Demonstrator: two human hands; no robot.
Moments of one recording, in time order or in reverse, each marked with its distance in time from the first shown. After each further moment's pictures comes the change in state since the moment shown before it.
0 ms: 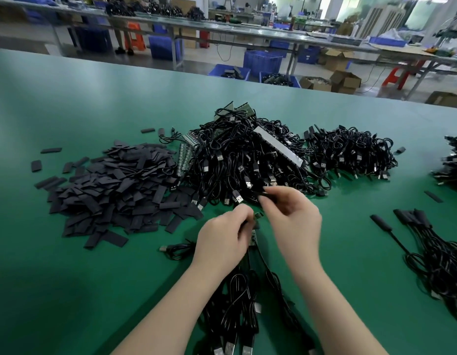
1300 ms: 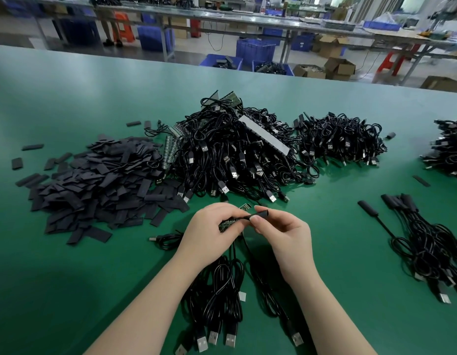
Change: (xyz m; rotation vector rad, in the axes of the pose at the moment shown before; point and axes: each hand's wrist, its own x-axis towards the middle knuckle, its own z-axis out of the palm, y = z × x) left_hand 0.002 -0.012 0.009 -0.300 -0.063 0.120; right_hand -0.022 0.038 -0.027 0.348 -0.166 0.272
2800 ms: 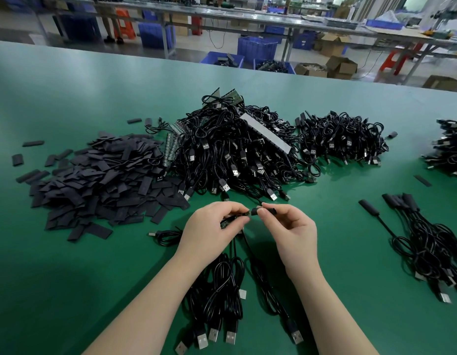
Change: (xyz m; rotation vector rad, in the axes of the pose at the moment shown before) left_hand -0.004 0.000 0.000 0.062 0.006 -0.157; right_hand 0.003 0.003 -0.005 -0.060 0.080 -0.097
